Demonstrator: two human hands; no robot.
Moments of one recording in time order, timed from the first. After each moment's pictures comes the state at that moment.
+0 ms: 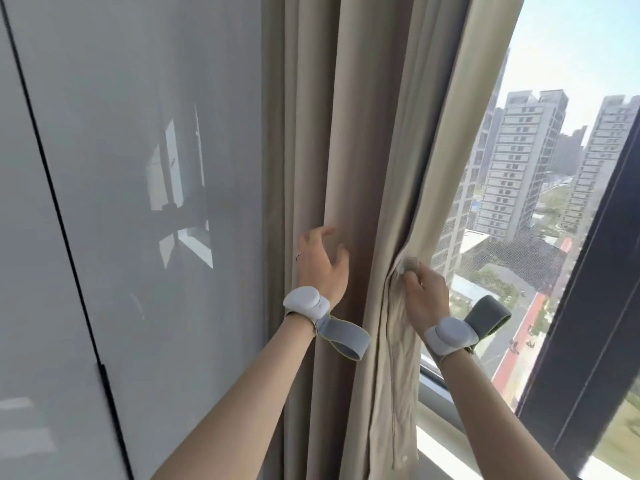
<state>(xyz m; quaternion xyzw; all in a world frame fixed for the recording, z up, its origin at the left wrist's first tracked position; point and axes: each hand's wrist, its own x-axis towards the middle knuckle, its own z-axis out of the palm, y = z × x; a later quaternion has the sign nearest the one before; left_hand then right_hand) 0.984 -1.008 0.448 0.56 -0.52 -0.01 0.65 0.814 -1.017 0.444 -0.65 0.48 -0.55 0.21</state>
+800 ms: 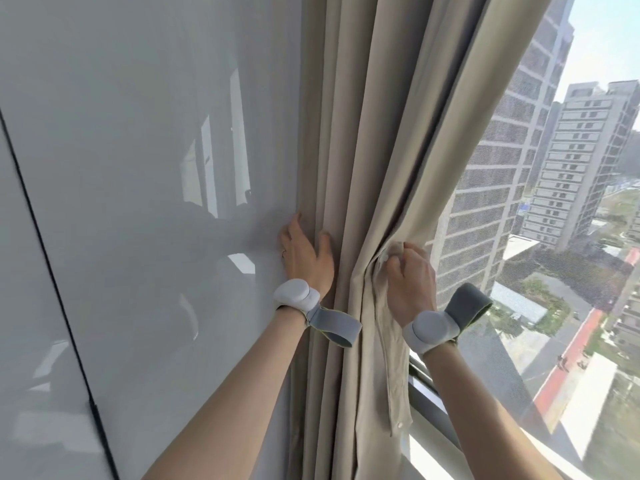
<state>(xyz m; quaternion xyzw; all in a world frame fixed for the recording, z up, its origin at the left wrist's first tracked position) 1.092 -1.091 0.457 0.61 -0.42 -0.02 0.67 0.938 -1.119 0.453 -0.71 0.45 -0.51 0.17</state>
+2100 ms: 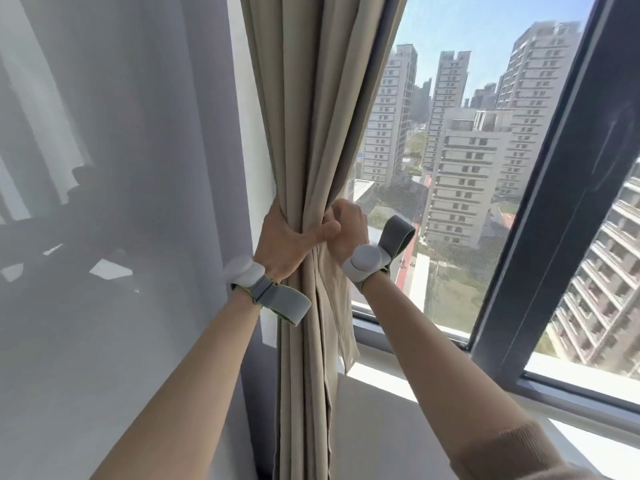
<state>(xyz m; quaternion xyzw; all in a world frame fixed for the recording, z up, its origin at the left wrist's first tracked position) 1.058 -1.081 0.452 0.37 -0.67 -0.28 0.59 0.933 -1.086 0.466 -0.63 0.54 -0.54 0.14</state>
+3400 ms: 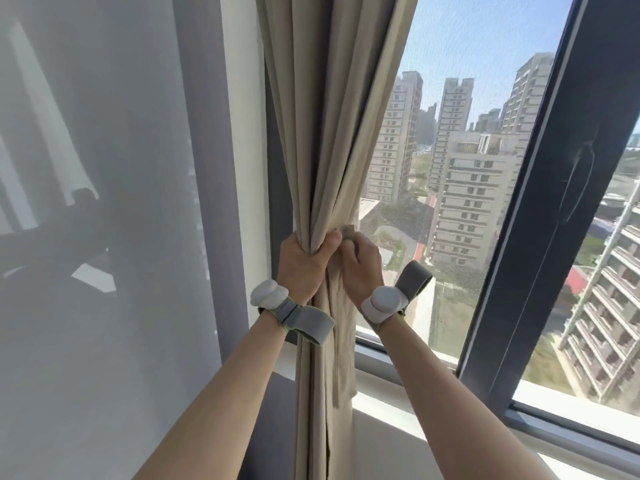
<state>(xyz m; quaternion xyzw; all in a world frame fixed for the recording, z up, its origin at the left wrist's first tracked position) 0.985 -1.074 0.446 0.36 -0.57 -0.31 0.67 0.873 -1.075 0.441 -0.62 0.45 -0.61 0.20</state>
